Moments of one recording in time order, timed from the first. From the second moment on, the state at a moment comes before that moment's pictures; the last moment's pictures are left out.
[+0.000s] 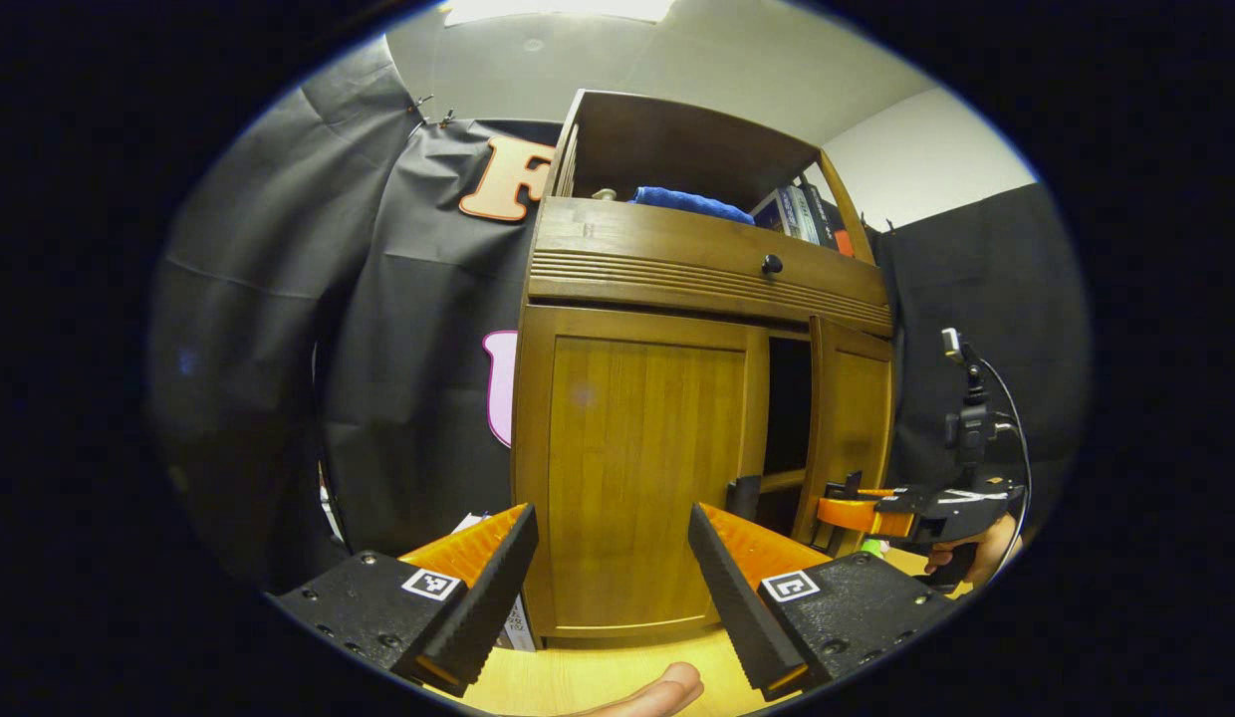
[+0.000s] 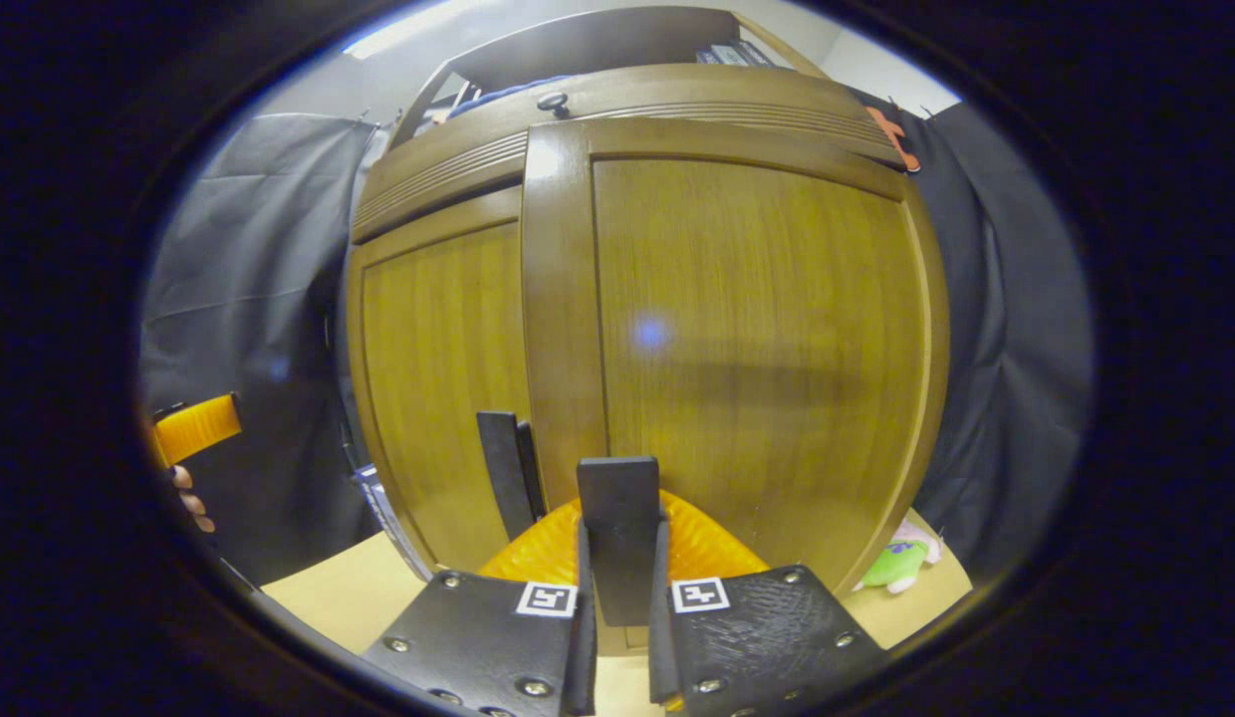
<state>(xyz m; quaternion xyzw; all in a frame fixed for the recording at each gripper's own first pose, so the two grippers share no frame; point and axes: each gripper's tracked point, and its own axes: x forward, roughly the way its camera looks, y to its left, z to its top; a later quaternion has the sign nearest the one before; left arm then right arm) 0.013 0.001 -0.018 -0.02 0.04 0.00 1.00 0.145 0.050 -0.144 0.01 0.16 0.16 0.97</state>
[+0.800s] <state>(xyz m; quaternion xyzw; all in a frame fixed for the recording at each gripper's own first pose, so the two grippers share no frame) 0.001 -0.021 -0.013 0.00 0.02 -0.02 1.00 0.069 -0.030 -0.122 0.02 0.16 0.17 0.97</state>
